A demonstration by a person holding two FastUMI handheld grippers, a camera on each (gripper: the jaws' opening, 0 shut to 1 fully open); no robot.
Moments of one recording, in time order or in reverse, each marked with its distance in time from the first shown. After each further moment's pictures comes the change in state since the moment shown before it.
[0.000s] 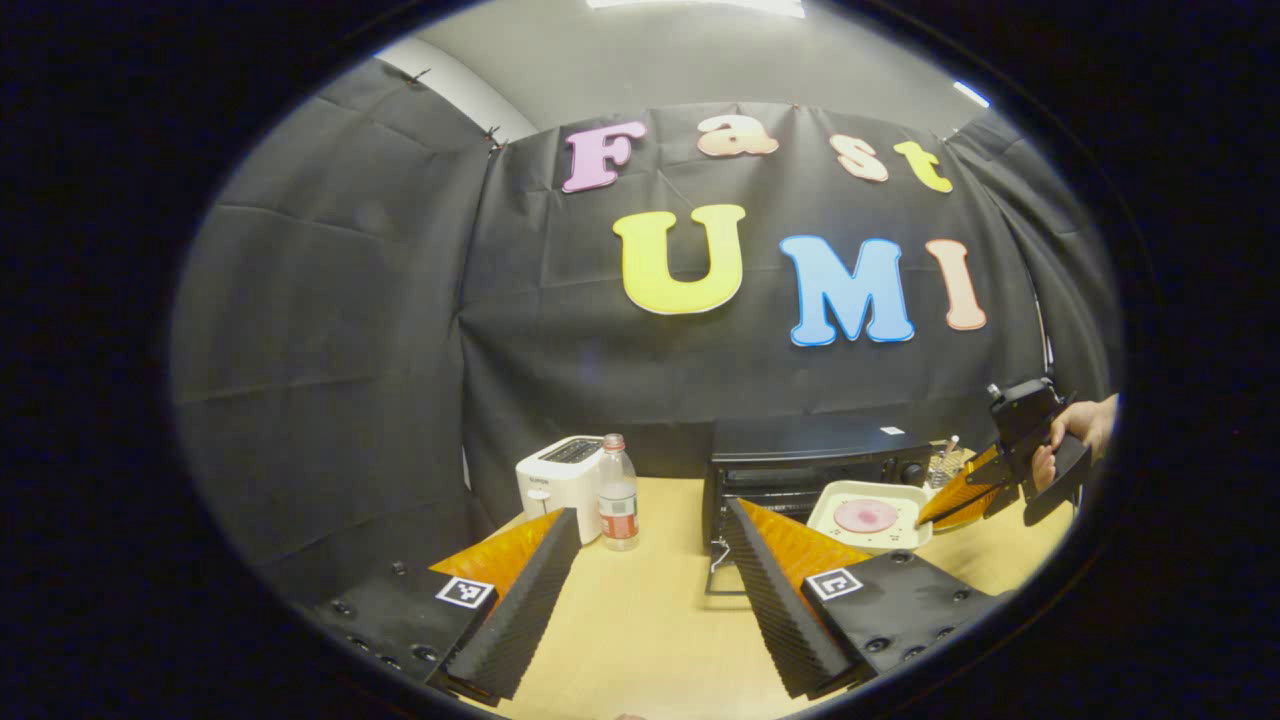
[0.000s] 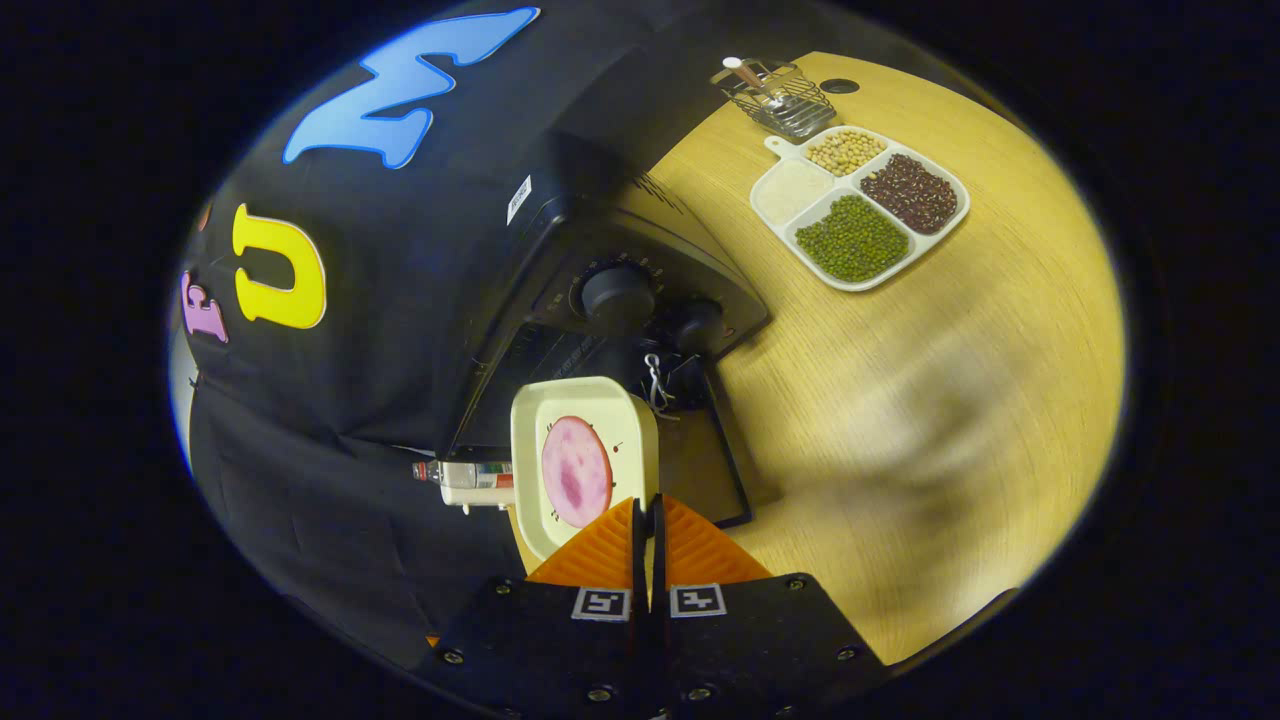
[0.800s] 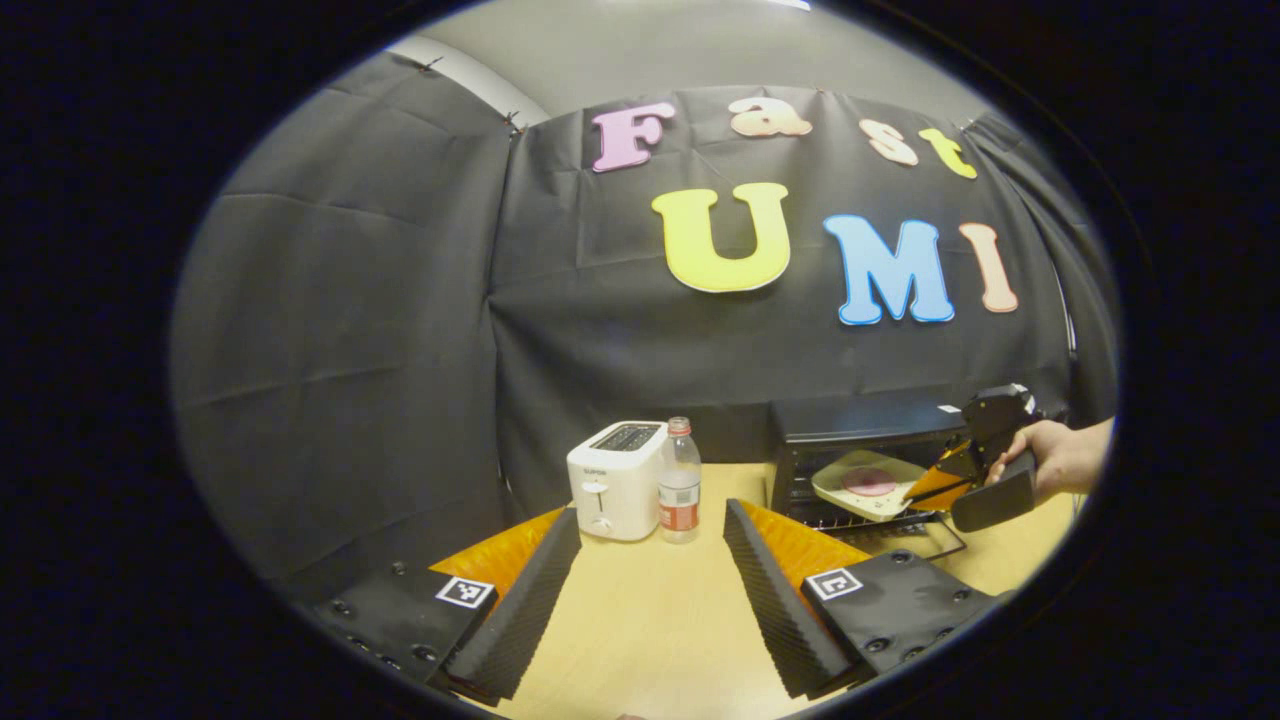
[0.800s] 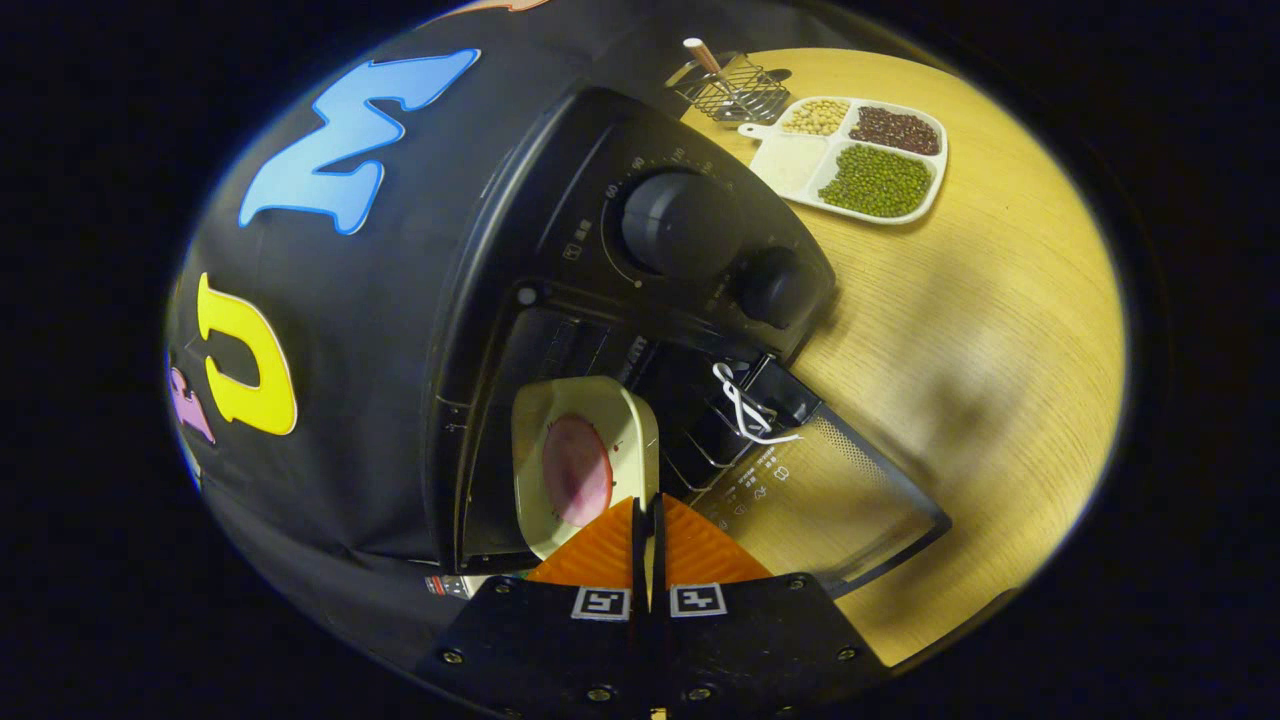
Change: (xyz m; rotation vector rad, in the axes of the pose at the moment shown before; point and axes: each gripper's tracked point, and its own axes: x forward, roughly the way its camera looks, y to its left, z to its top) left arm 0.026 0.076 -0.022 0.027 0.056 0.060; right arm 0.094 0.045 0.014 0.261 -0.300 -0.019
